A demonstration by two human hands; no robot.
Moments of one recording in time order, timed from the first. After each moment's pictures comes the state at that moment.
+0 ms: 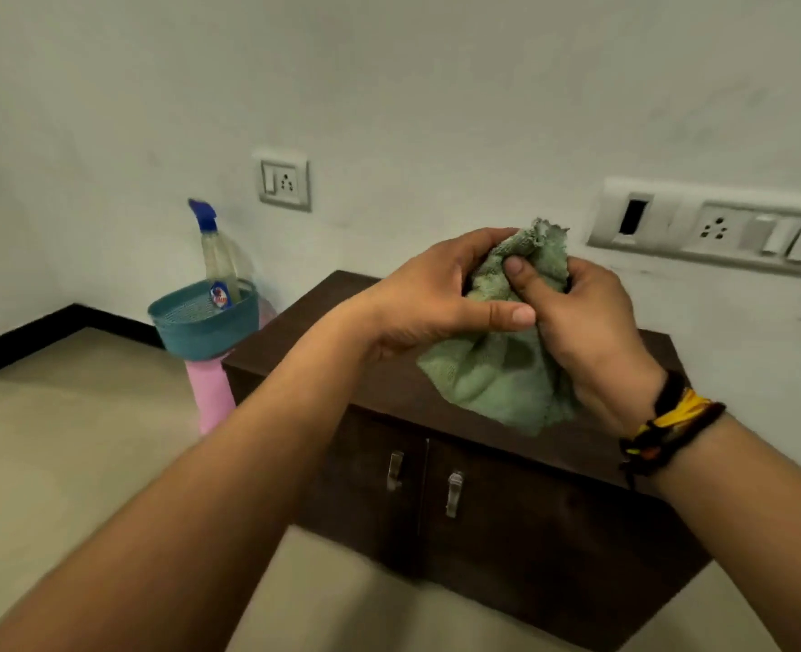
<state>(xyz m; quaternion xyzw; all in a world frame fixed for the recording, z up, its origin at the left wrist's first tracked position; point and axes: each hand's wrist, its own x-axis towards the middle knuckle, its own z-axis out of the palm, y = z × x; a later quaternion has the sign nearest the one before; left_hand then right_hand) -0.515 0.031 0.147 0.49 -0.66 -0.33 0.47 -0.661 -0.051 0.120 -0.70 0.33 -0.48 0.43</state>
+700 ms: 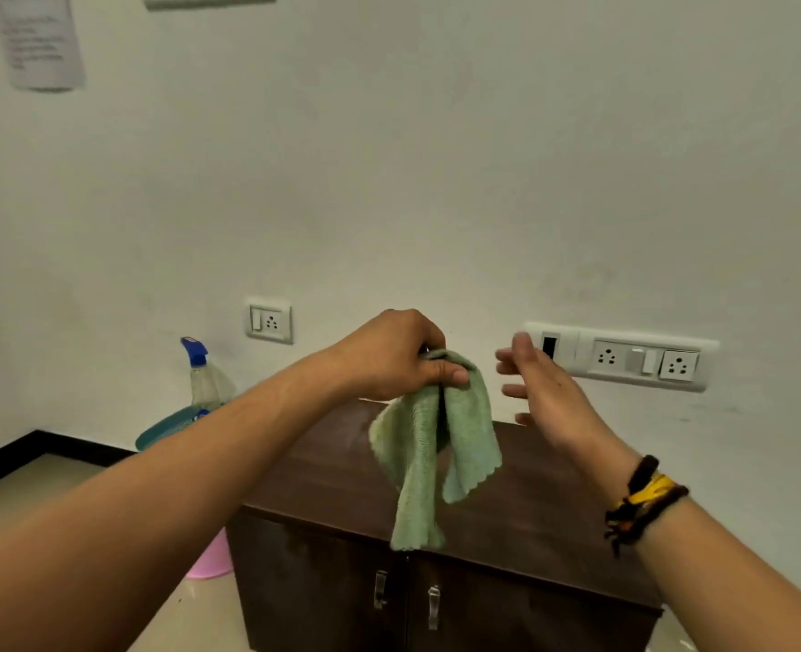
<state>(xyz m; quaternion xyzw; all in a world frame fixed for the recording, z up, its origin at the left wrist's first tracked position) -0.511 0.052 0.283 0.65 -0.72 0.01 0.22 -0.701 -0.024 0.223 -0.74 0.37 -0.37 0.42</state>
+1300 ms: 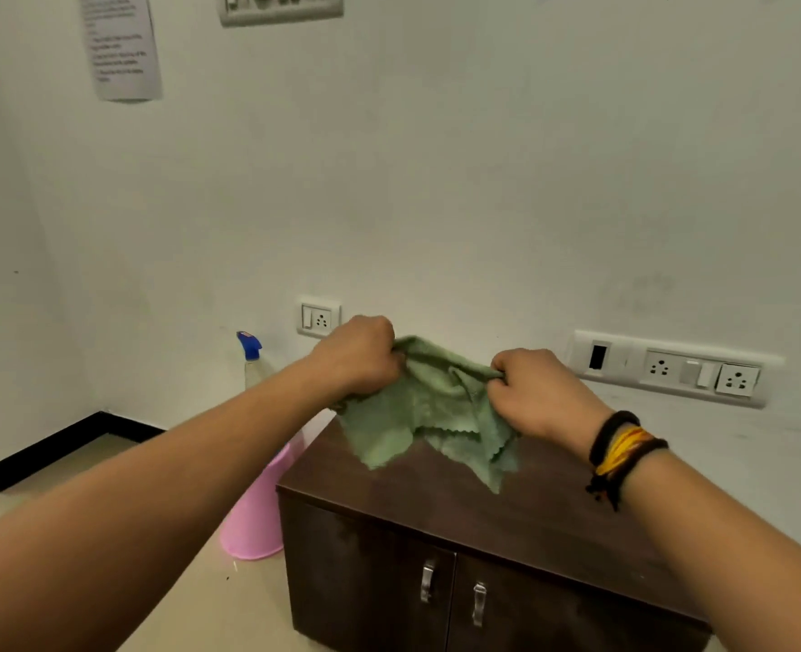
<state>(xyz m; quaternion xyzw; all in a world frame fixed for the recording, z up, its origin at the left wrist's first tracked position) -0.430 0.085 0.273 0.81 -0.56 0.05 0.17 -0.638 0.001 0.257 -0.91 0.37 -0.18 0.09</state>
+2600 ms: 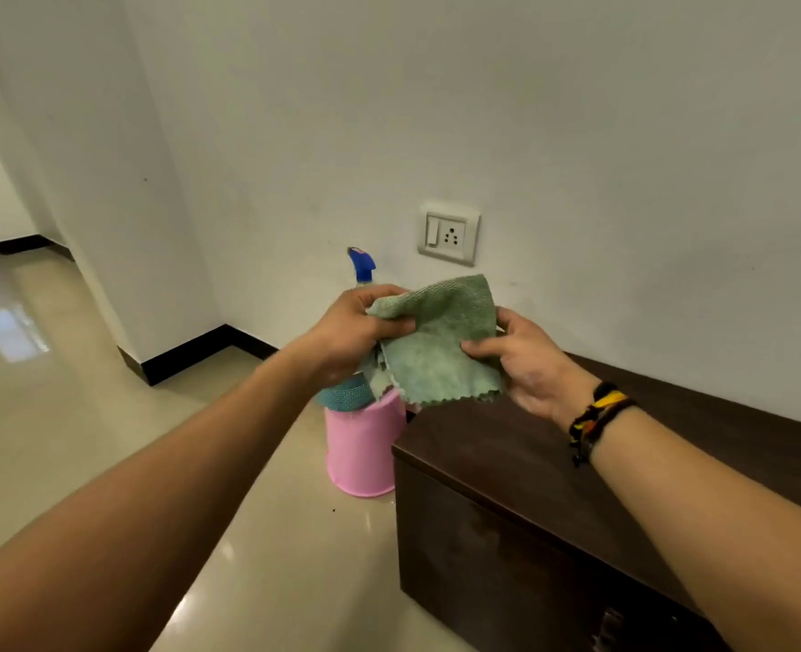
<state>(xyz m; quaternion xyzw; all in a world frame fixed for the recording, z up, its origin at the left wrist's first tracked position) -0.220 0.097 0.126 0.61 -0.39 -0.28 0.63 -0.374 -0.053 0.104 -0.59 0.19 -0.21 0.76</state>
